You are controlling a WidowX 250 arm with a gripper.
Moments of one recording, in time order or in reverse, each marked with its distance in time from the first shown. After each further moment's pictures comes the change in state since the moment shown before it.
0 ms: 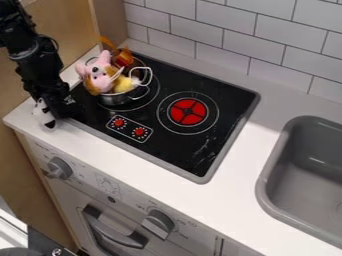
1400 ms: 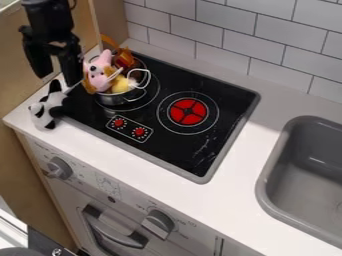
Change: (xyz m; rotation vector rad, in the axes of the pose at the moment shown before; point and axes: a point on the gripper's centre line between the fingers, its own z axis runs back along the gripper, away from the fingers) arm 0.032 -0.038 0.063 0.009 0.170 0.090
